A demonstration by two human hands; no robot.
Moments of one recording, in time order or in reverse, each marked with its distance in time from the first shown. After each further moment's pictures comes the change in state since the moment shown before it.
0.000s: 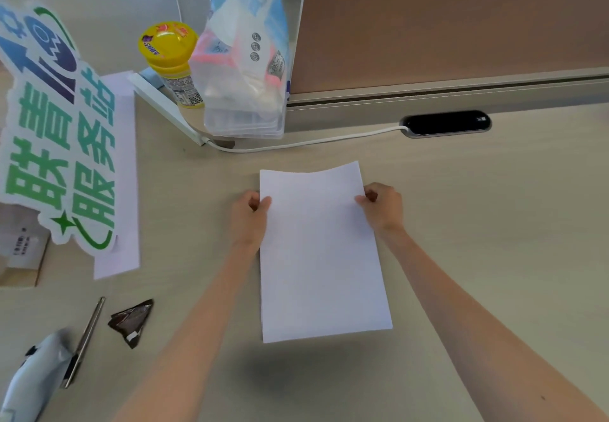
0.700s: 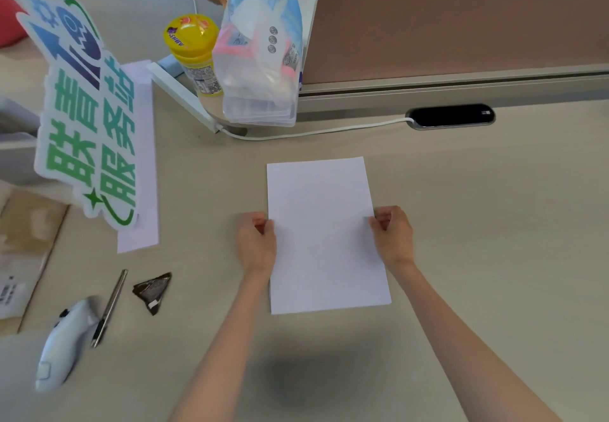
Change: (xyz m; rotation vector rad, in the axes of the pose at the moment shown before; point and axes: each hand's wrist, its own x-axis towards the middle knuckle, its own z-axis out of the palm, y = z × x) left_hand -0.058 -0.035 -0.003 -0.017 0.172 -0.110; right_hand -0.062 0.041 0.004 0.104 0.091 0.016
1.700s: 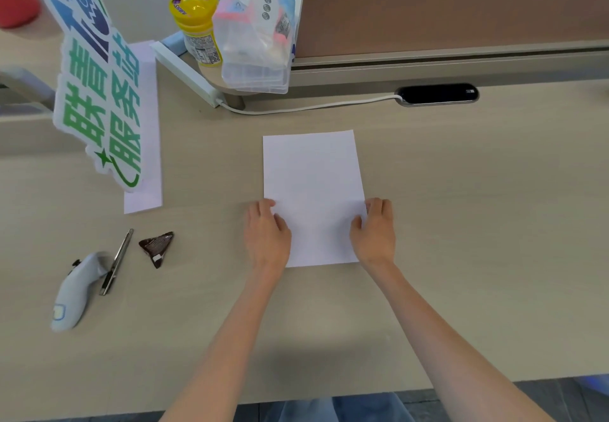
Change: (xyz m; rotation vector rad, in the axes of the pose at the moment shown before) left_hand -0.087 -0.010 -0.015 0.397 0.043 0.372; right_hand -0.085 0.007 -0.012 -0.304 0.021 -0.143
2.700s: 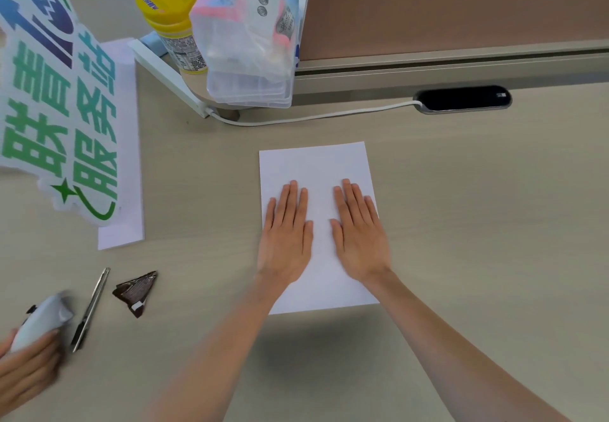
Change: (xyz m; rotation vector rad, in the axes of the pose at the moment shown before) left_hand 0.064 -0.020 0.064 0.456 -0.255 0.496; right_hand 0.066 0.005 0.066 -0.411 -0.114 -0.499
